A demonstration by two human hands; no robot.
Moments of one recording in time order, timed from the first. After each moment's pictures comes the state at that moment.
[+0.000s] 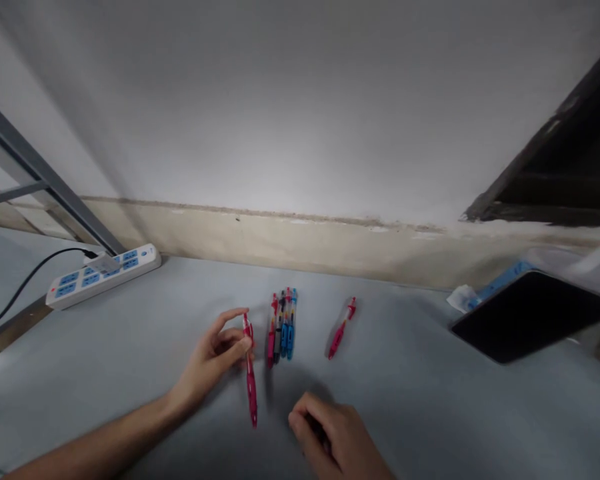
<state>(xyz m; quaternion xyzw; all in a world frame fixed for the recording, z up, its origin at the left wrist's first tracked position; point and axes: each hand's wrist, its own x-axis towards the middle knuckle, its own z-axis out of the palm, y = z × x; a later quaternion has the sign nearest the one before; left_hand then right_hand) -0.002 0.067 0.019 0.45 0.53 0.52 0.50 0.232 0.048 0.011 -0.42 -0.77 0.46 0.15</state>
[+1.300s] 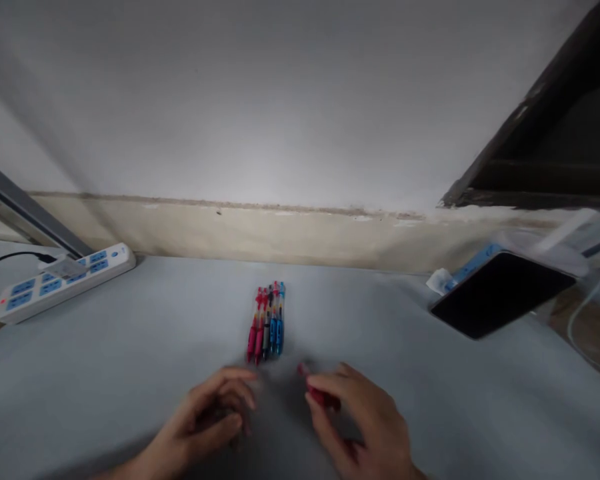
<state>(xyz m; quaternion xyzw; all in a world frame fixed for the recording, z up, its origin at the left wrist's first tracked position) 0.003 0.014 0.003 0.48 0.39 0.42 0.67 0.253 0.047 0.023 -0.43 -0.78 0.11 0.43</state>
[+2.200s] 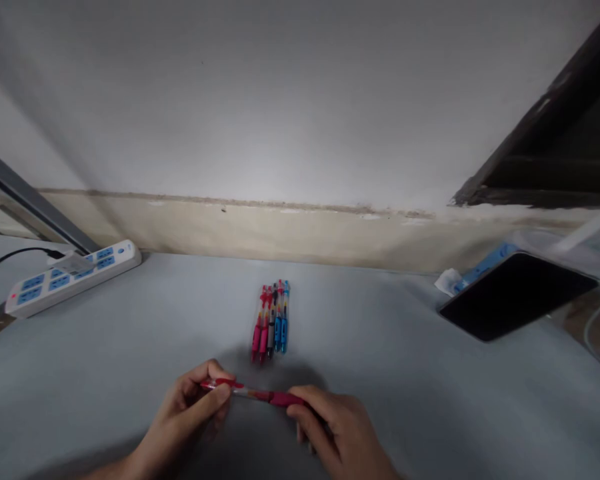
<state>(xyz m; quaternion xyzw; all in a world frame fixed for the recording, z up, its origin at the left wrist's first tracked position) 0.001 0.016 0.003 0.34 0.48 0.51 0.63 0.235 0.046 0.012 -0.42 -0.76 0.42 0.26</state>
